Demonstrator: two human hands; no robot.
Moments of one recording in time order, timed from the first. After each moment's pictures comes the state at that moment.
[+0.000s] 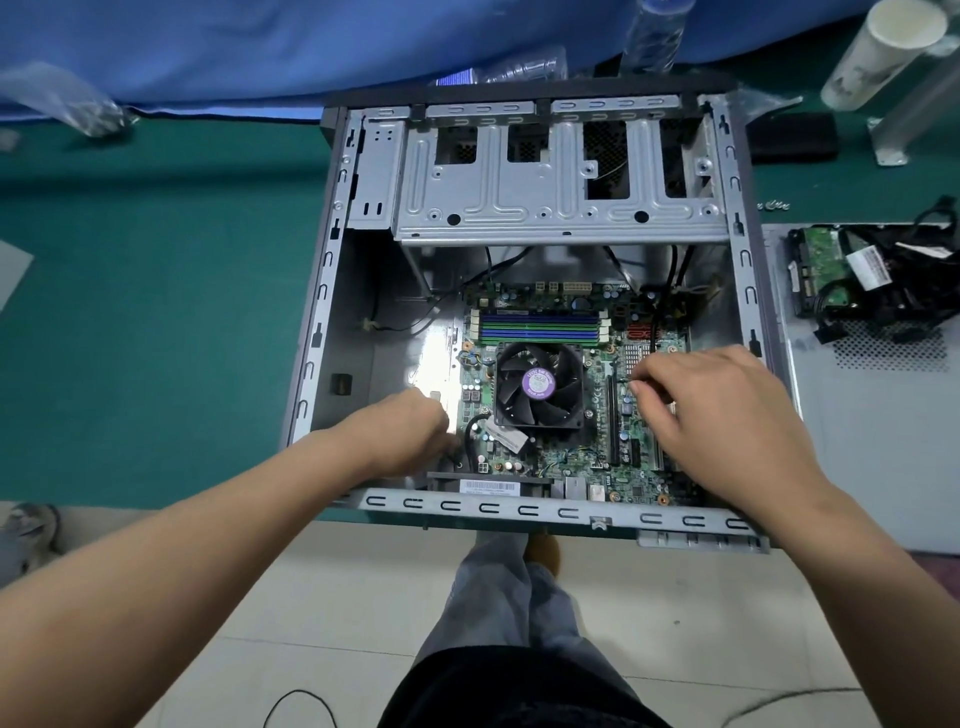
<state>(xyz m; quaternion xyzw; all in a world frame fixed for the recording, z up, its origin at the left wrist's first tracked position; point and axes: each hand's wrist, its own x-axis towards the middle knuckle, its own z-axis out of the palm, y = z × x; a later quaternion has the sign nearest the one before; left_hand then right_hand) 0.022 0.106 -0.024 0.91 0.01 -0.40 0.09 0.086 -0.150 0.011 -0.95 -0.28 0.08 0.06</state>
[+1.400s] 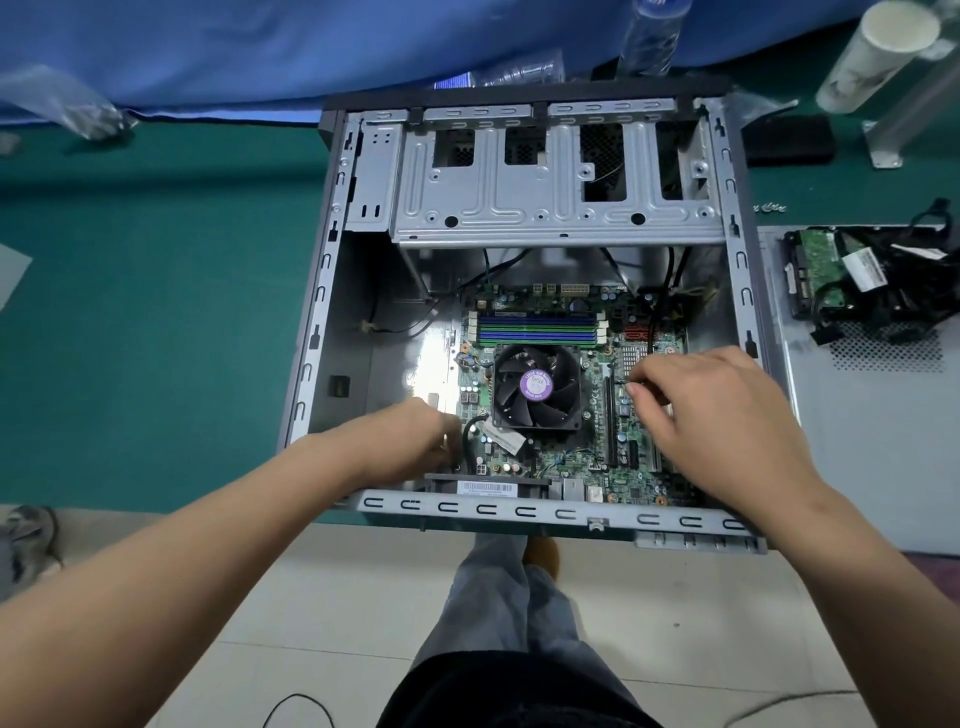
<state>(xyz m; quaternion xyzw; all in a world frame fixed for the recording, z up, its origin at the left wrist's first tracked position) 0.019 0.112 -0.030 0.90 -0.05 -0.41 0.16 0.085 -0.149 0.012 -0.95 -0.28 0.09 0.06</state>
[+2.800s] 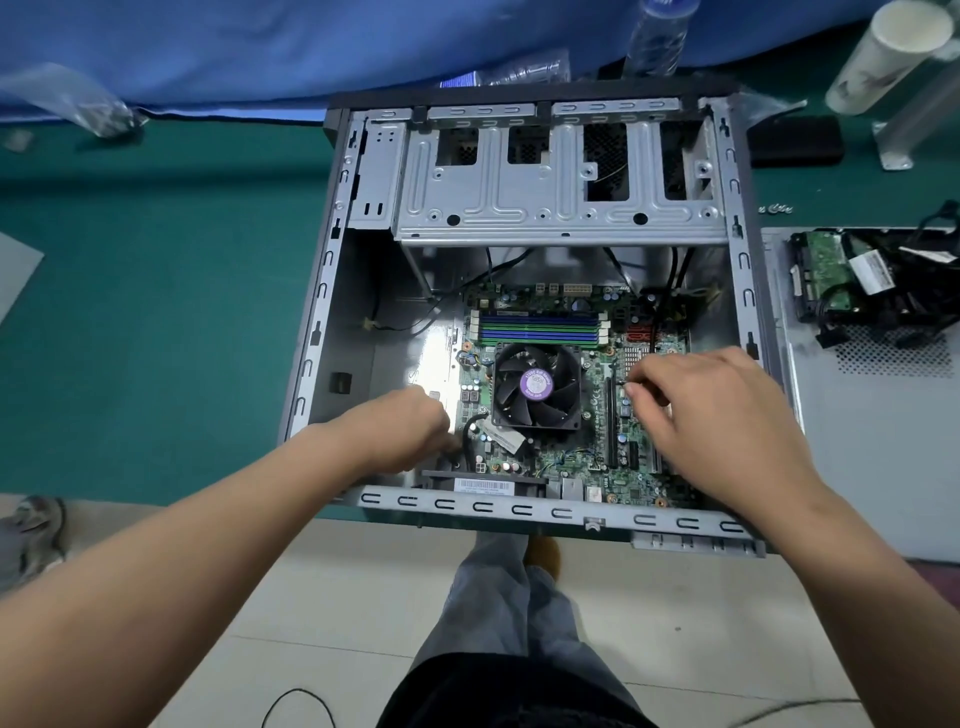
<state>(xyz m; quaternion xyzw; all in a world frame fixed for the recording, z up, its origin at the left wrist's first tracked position) 0.023 0.109 -0.030 0.92 -0.02 -0.38 0.10 0.087 -0.150 0.012 -0.95 -0.29 0.11 0.05</state>
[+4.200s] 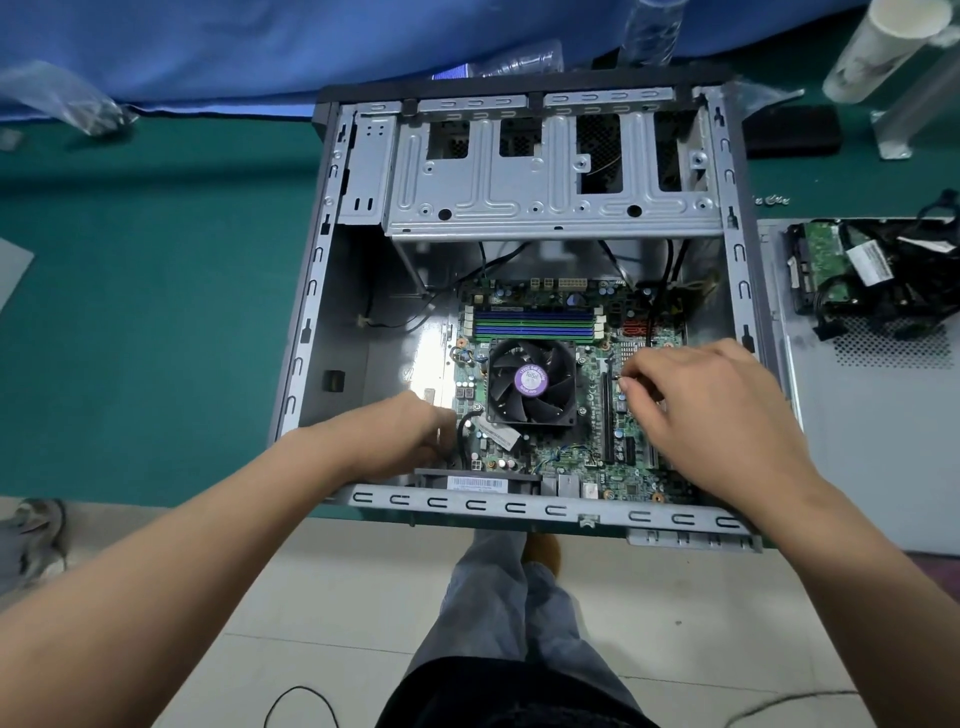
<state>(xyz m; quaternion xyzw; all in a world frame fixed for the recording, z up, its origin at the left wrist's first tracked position) 0.017 0.114 -0.030 0.89 -0.04 -0.40 0.20 0.088 -0.150 0.012 -0.95 -0.28 0.11 0.05</state>
